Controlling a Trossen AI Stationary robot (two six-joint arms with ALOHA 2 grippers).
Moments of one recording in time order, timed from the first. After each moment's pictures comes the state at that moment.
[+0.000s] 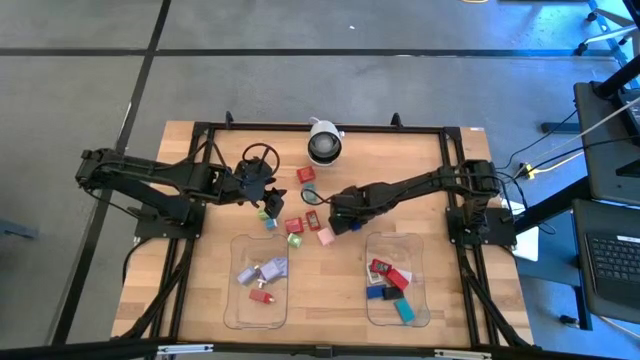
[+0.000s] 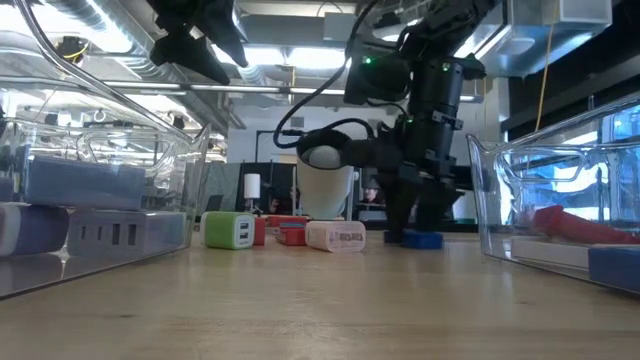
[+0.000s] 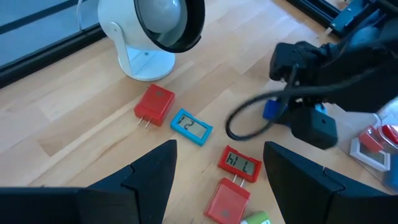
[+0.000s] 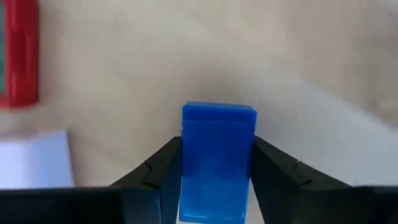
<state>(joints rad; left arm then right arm) -0.09 1.16 1.01 -0.68 -0.50 -0.76 0.02 1.92 1.18 -0.65 0.11 1.09</state>
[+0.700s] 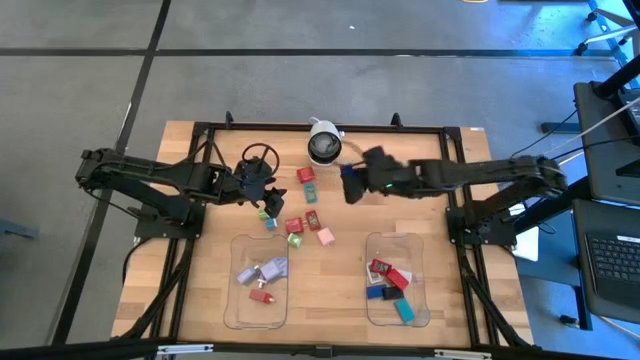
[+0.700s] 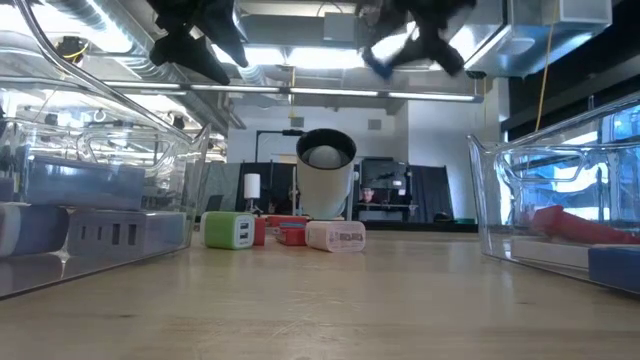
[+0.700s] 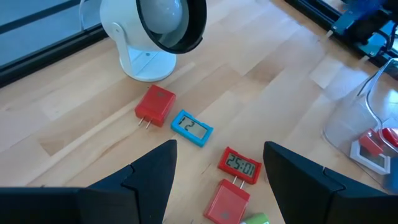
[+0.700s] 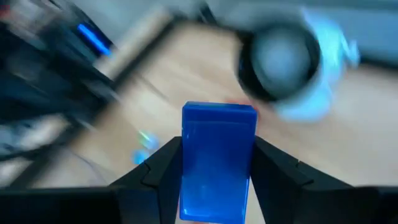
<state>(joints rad) -0.09 1.16 1.01 -0.68 -0.51 -0.77 0.06 1.39 1.18 -0.45 0.46 0.83</state>
